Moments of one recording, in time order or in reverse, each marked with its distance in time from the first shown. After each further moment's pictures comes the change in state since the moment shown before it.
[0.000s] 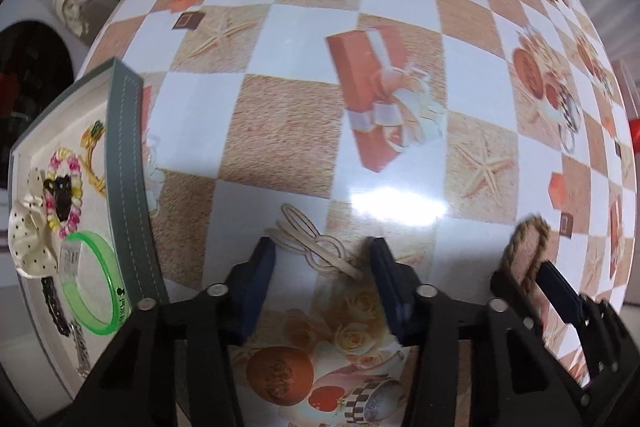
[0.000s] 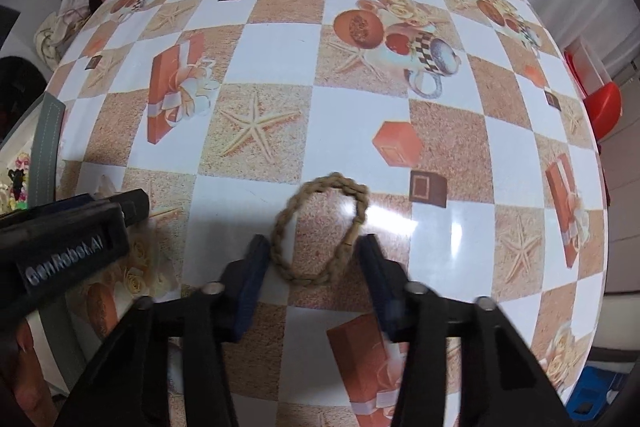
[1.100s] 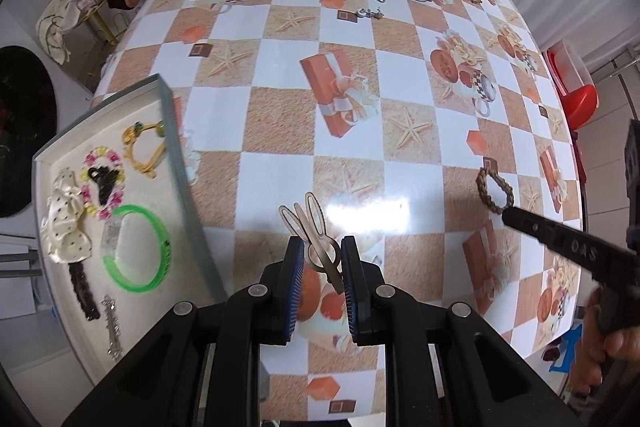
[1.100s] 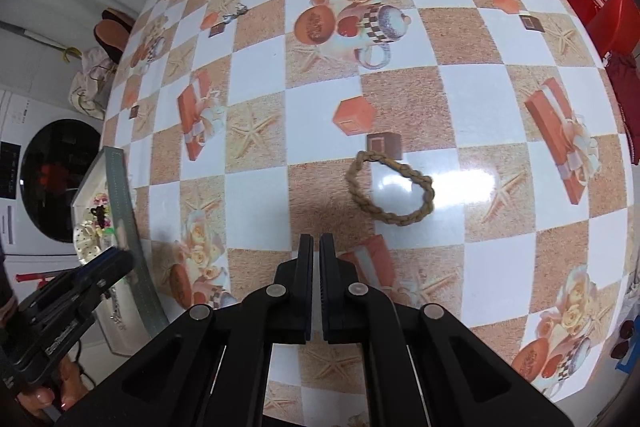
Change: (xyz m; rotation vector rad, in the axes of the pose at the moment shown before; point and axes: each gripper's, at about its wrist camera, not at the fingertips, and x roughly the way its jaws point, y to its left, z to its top) left arm -0.087 0.030 -0.042 0.102 -0.060 -0.134; right arm -0.041 -0.074 -0.012 0.227 0.119 0.290
